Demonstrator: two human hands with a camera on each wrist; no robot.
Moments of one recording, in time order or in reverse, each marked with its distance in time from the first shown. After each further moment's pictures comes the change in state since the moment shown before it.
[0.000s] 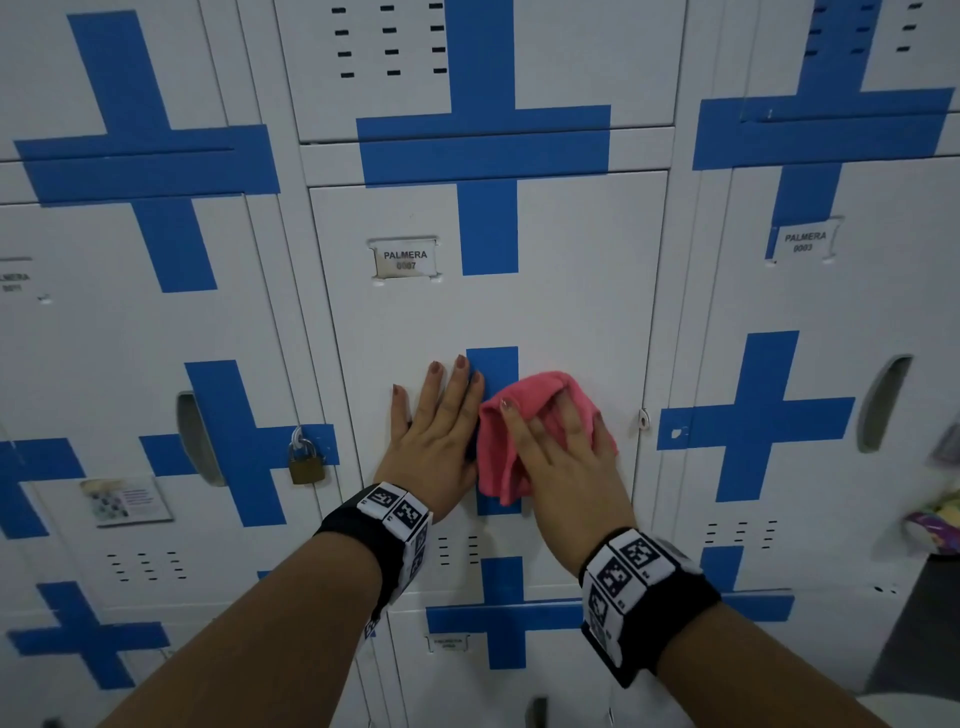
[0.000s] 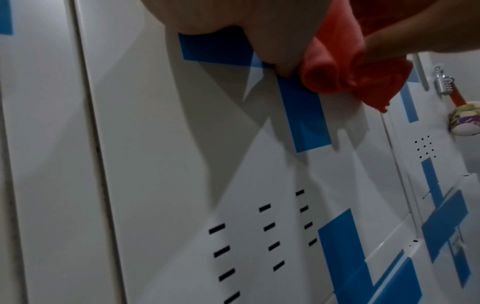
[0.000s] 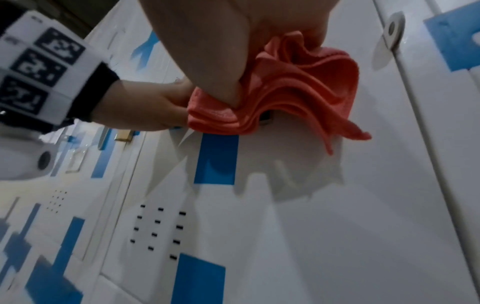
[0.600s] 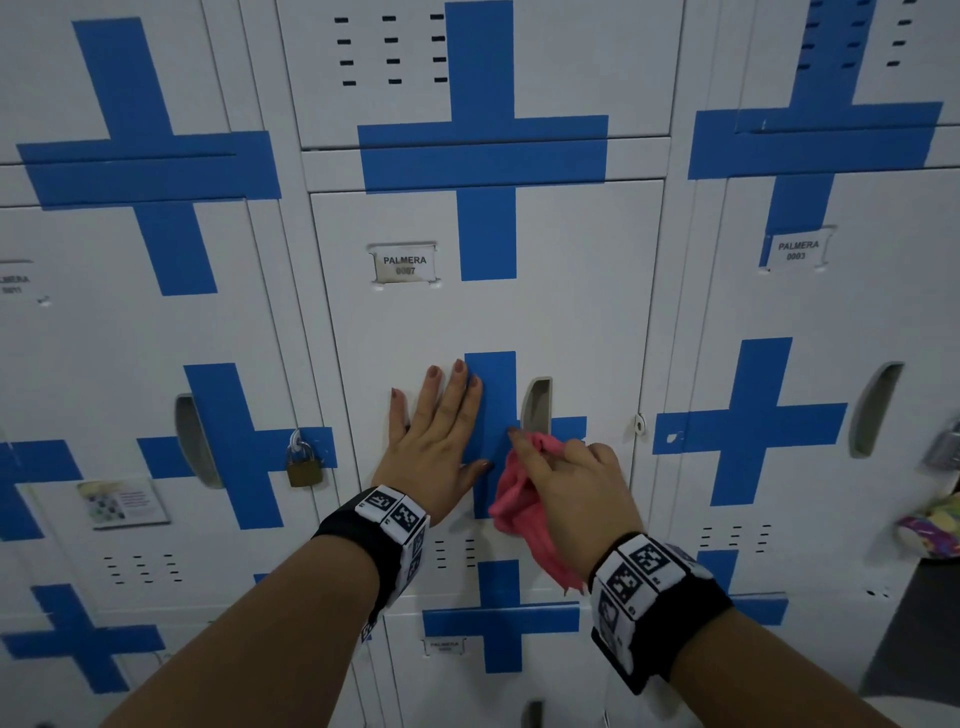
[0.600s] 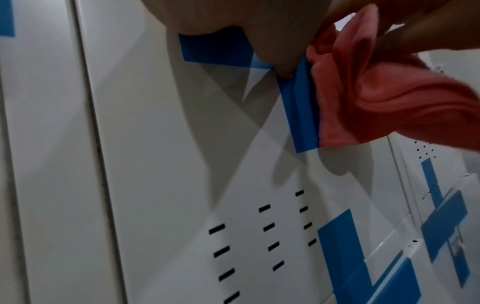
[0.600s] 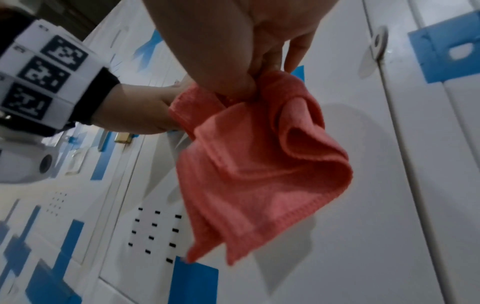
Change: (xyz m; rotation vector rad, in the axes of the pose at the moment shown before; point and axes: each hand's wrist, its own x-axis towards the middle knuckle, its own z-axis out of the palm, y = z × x) left_hand 0.001 0.001 -0.004 -0.001 -0.036 -0.007; right_hand -0.007 0.001 -0.017 0.001 -0.142 0.000
